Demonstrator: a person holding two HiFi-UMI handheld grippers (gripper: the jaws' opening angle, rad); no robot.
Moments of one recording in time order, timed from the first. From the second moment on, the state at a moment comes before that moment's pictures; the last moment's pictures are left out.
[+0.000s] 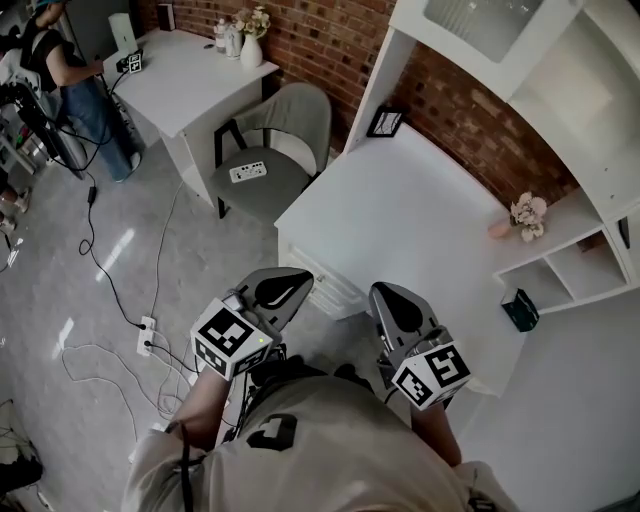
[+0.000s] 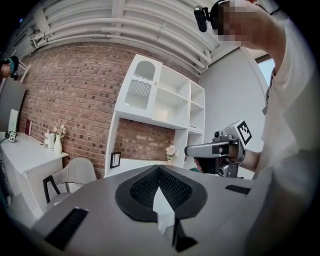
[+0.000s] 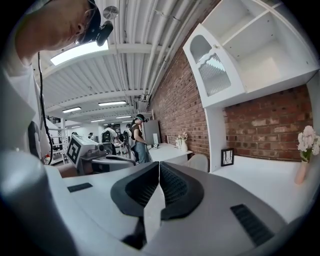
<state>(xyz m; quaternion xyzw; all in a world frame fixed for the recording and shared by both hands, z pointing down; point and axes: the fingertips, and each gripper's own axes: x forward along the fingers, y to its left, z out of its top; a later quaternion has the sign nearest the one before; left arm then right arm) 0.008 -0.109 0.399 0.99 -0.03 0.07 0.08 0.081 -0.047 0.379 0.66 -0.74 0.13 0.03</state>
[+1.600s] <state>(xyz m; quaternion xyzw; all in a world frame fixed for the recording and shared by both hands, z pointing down) 0.164 -0.118 0.394 0.99 -0.09 0.12 0.08 0.294 -0.102 0.355 0.64 -0.75 0.14 -0.02</state>
